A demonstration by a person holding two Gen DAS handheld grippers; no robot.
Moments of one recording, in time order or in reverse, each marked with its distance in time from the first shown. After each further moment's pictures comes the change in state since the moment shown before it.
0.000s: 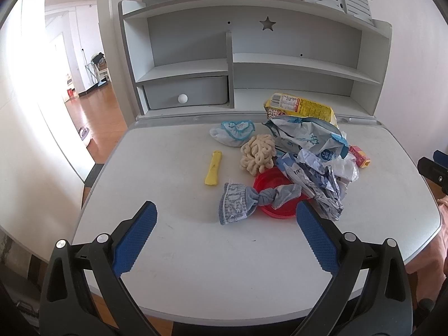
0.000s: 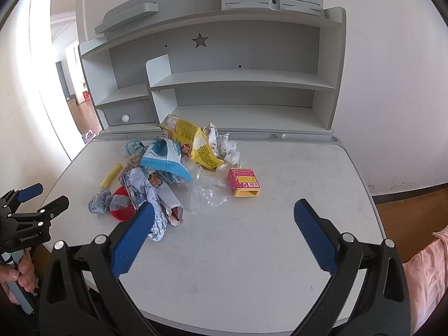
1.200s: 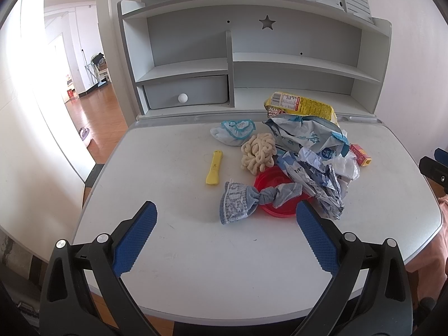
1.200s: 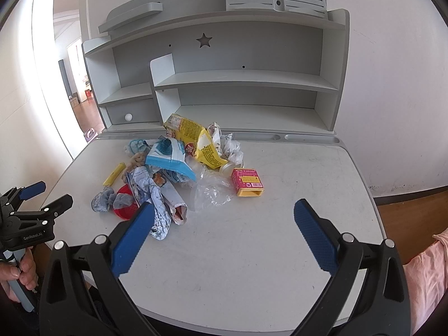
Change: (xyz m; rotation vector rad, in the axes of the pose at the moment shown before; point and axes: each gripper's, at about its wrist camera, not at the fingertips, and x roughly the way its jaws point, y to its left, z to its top) left arm 0.001 0.000 -0.003 0.004 -0.002 0.004; right arm -0.002 0.005 0.000 -0.007 0.001 0.008
